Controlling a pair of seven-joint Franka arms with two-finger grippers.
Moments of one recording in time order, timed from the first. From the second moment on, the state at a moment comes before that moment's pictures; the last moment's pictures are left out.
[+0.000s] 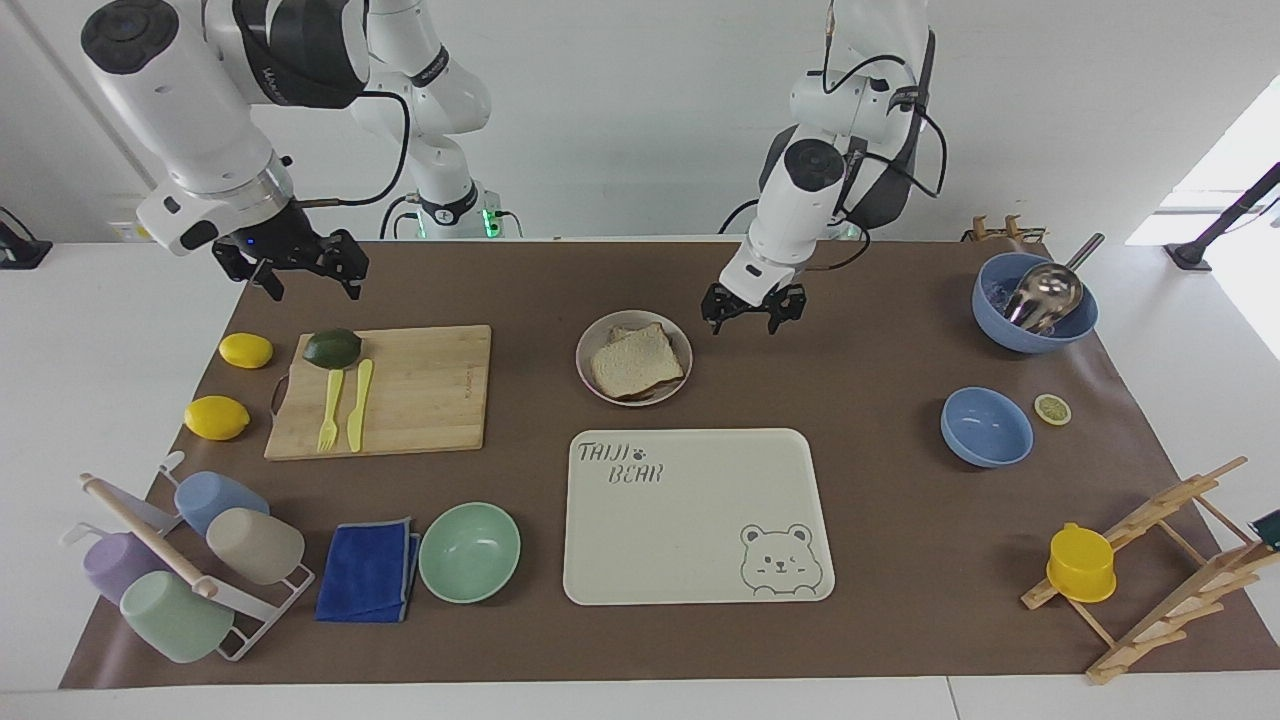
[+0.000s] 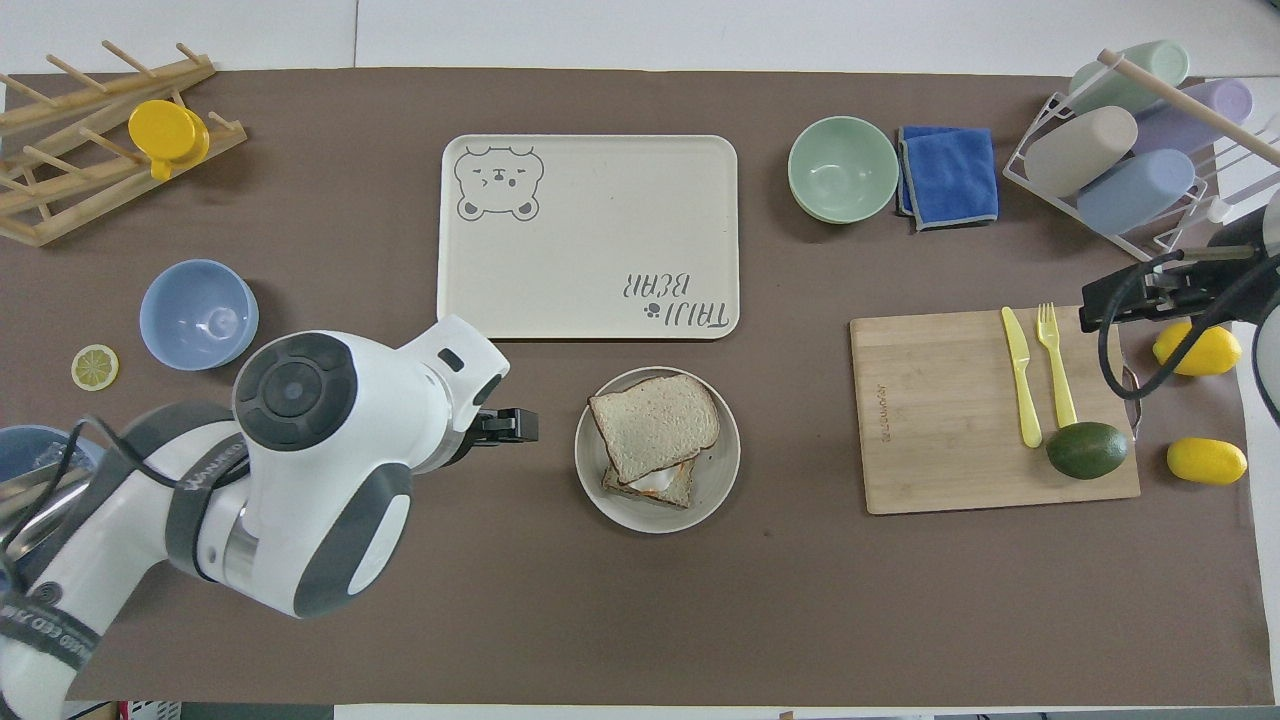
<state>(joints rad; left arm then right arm) -0.47 0.02 -0.12 -2.19 -0.17 2.21 -0.47 0.01 0.02 -0.03 -1.63 -0.02 1.53 -0.03</state>
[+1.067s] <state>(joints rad) -0.55 0.17 -0.12 -2.20 -0.24 2.36 -0.47 0.01 0.02 -0.07 -1.60 -0.02 1.50 -0.01</state>
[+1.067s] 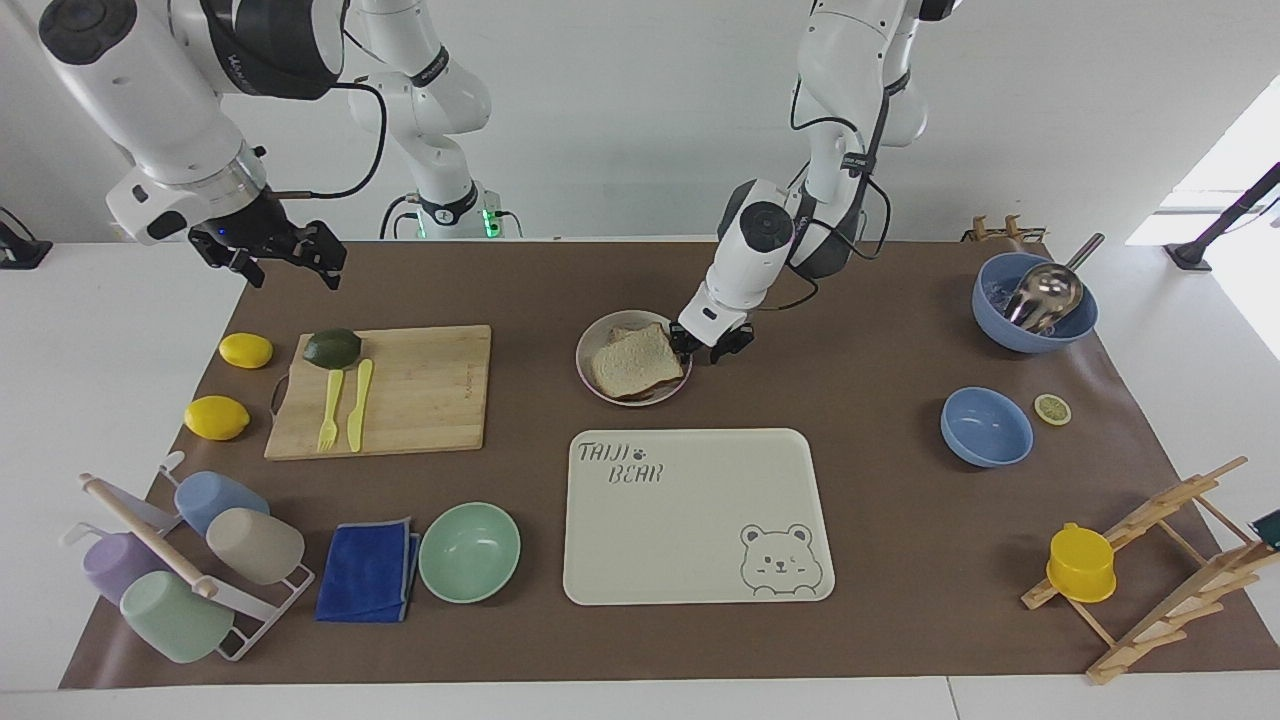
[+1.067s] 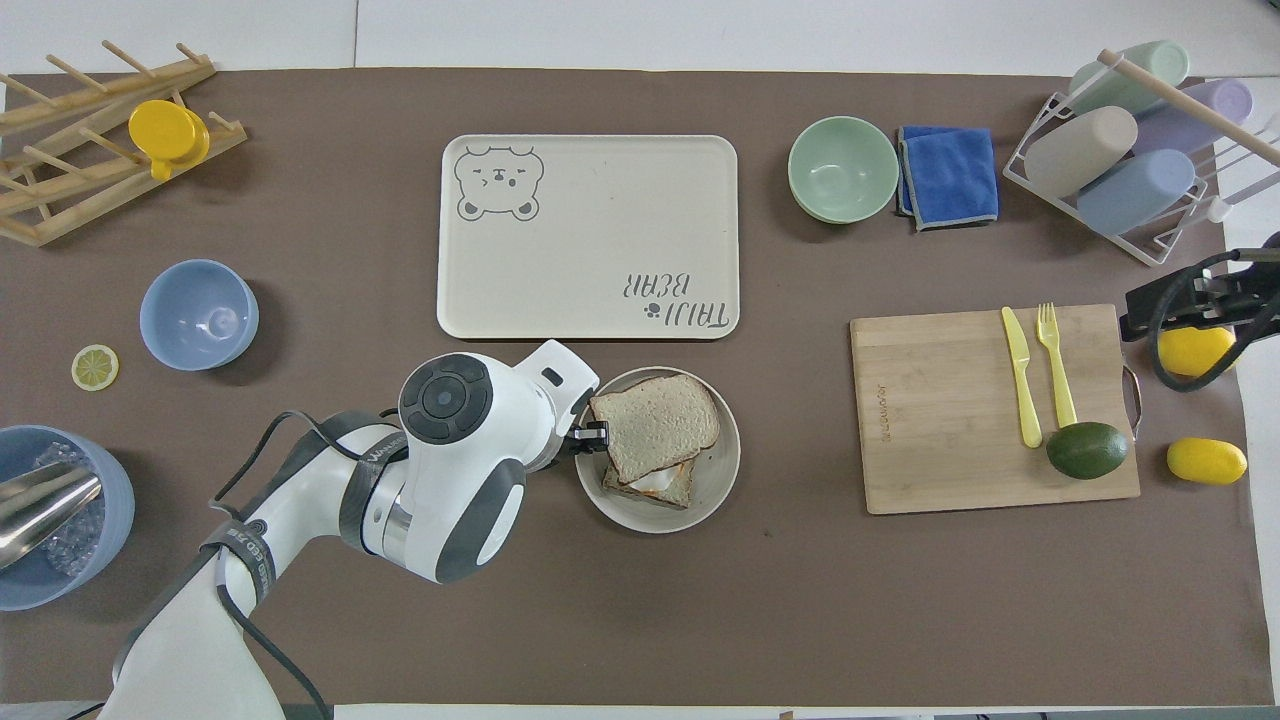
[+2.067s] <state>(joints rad) -0.54 0.15 -0.11 -2.18 -0.33 2.36 -0.43 0.01 0.01 -0.08 -1.60 -0.02 1.49 0.00</state>
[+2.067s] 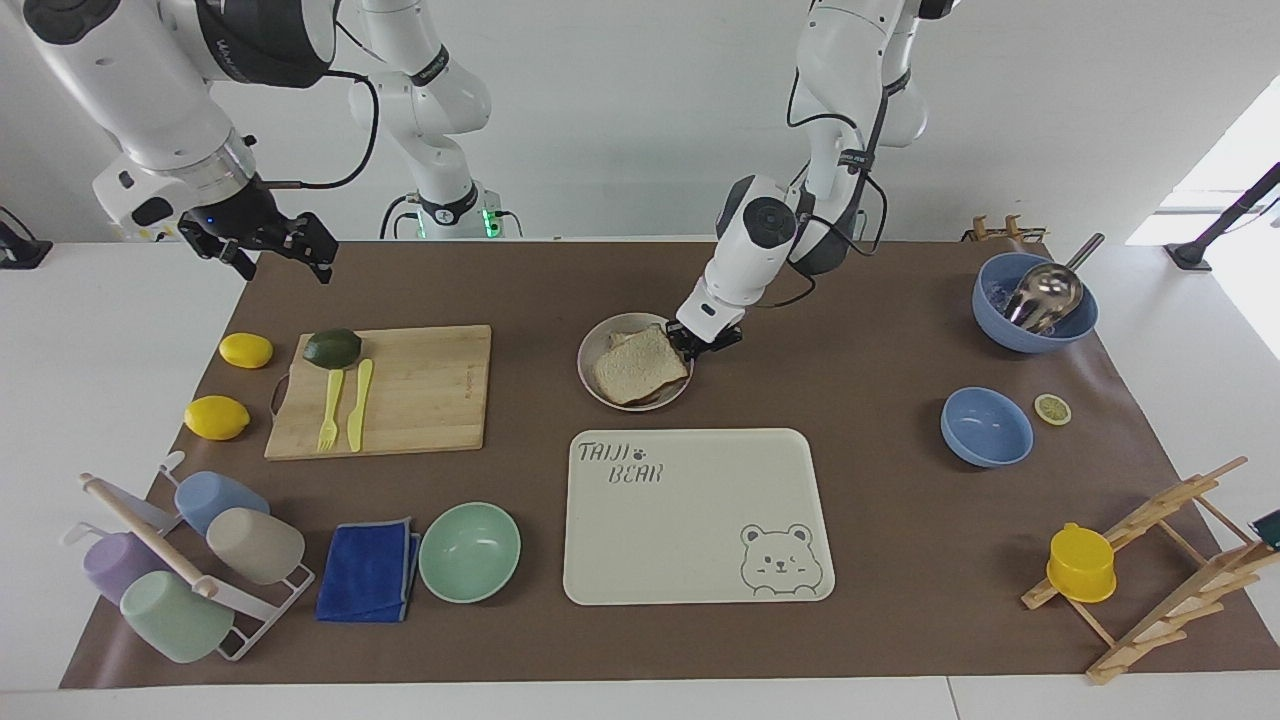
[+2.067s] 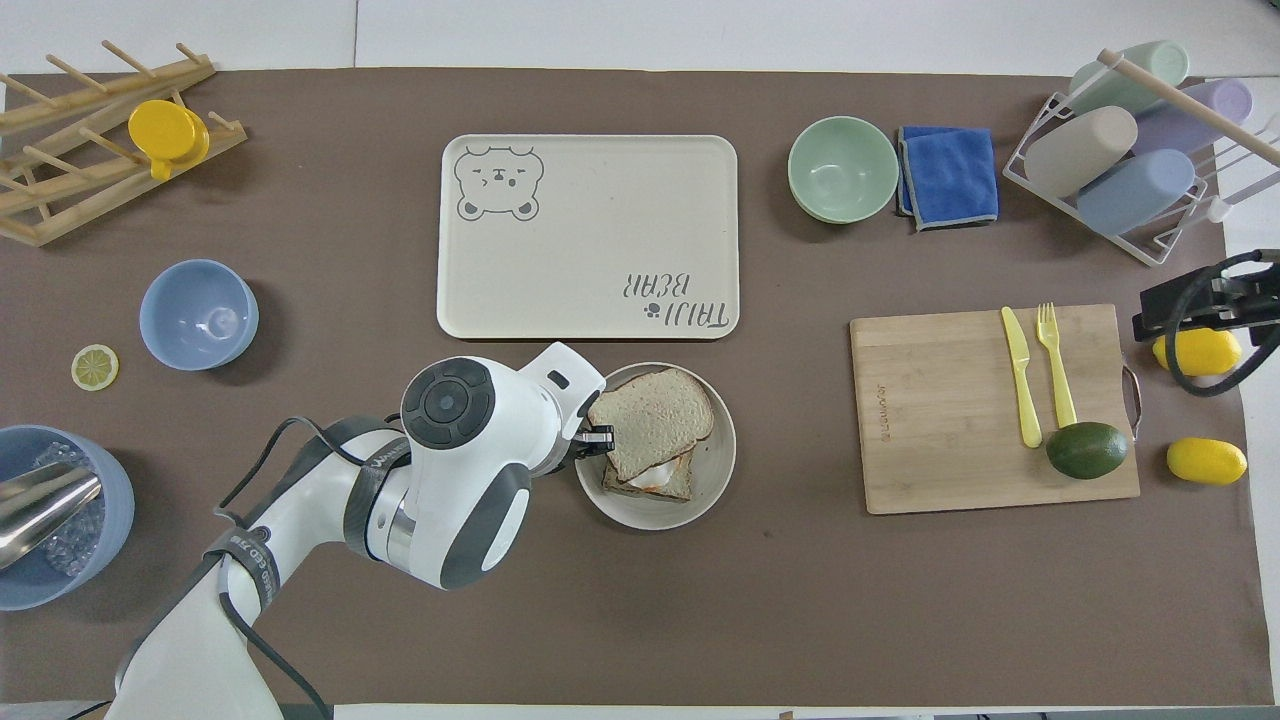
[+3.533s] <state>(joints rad) -0.23 0.60 -0.10 -1.50 -0.35 2.18 -0.05 0.01 0.01 -0.08 -1.60 -0.02 1.49 0.00</state>
